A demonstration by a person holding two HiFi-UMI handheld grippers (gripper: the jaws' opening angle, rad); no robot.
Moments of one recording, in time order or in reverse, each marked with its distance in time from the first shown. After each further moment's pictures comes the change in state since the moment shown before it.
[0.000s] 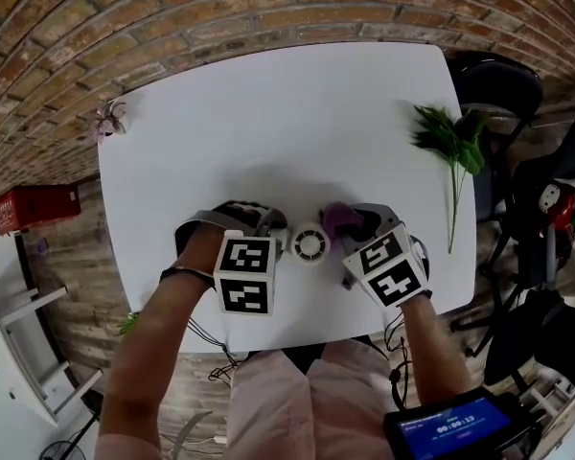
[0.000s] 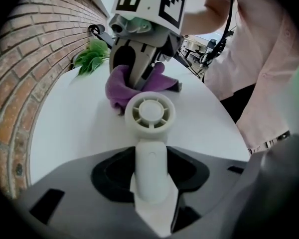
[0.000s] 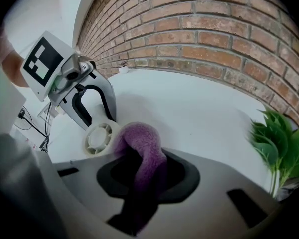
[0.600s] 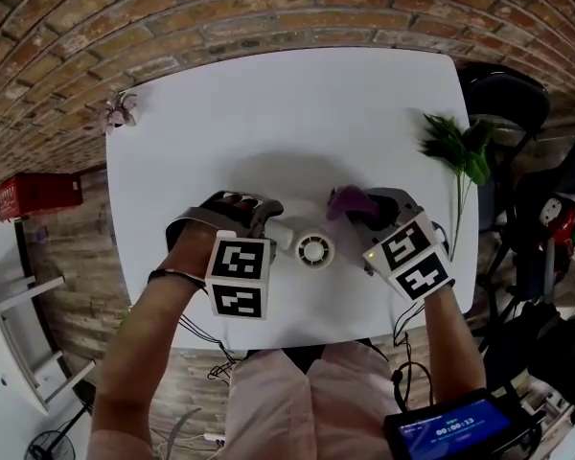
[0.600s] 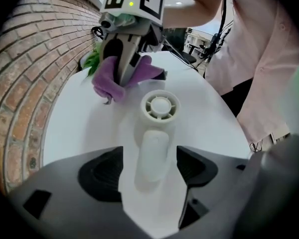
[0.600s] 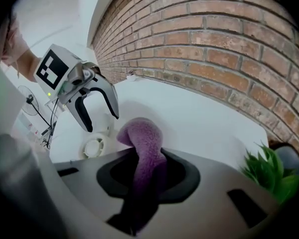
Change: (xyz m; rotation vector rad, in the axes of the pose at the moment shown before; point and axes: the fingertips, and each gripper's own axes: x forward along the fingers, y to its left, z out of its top) left arm -0.021 0.008 -0.014 -0.005 0.042 0.080; right arm -0.020 -0.019 0.035 -0.149 -0.068 0.036
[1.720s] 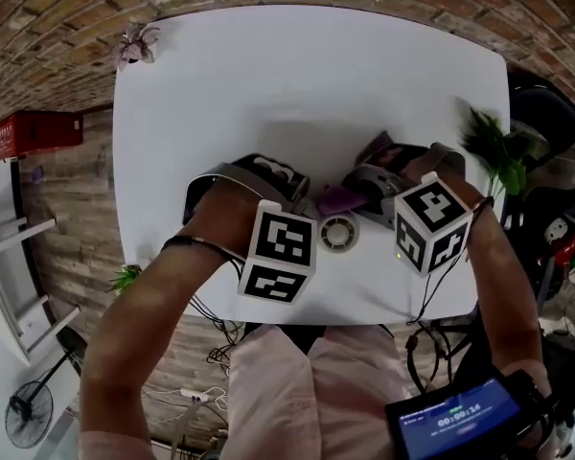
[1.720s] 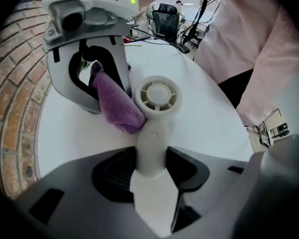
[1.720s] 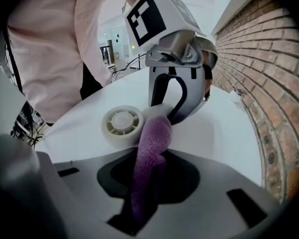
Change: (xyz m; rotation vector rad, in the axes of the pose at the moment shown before) left arm 0.014 -0.009 -0.007 0.075 0.075 -0.052; right arm 0.036 0.074 0.002 -1.167 0.084 0.565
